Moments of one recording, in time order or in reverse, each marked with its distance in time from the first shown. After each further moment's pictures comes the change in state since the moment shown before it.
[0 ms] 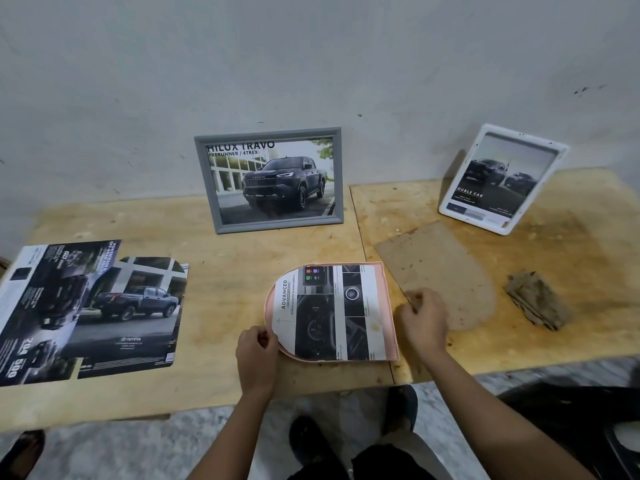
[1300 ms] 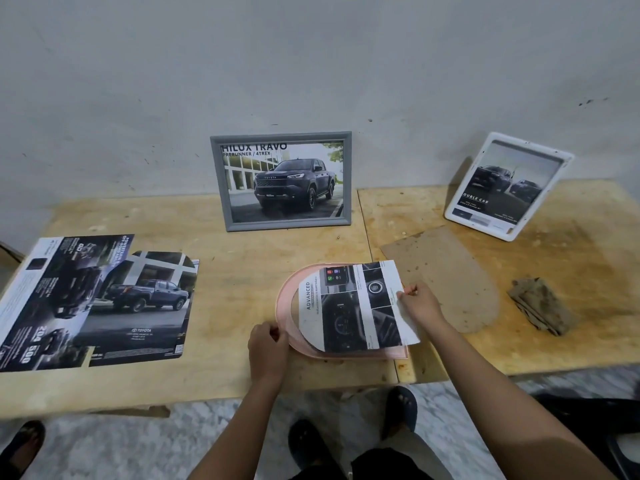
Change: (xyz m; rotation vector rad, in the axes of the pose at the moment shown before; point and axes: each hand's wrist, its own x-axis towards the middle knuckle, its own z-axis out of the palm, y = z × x) left_hand 0.000 0.006 0.002 0.007 -0.044 -0.028; right_hand 0.027 -0.024 -0.004 0.180 -0.355 0.190
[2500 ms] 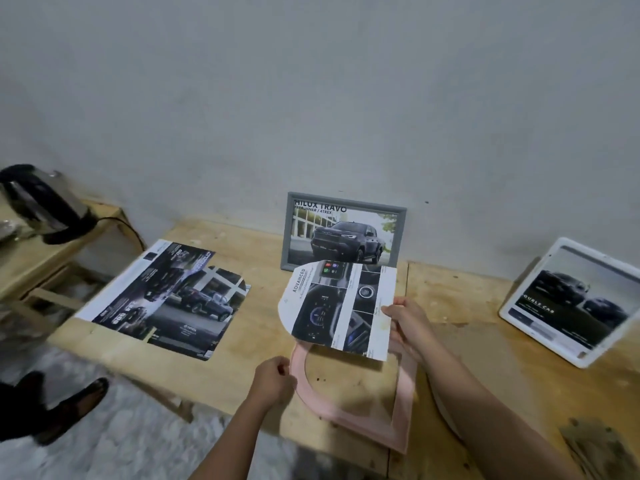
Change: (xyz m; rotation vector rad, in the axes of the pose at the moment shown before) left_hand -0.008 0.029 -0.020 -0.043 -0.147 -0.232; right_hand 0.009 -0.109 -0.016 0.418 -0.557 -0.113
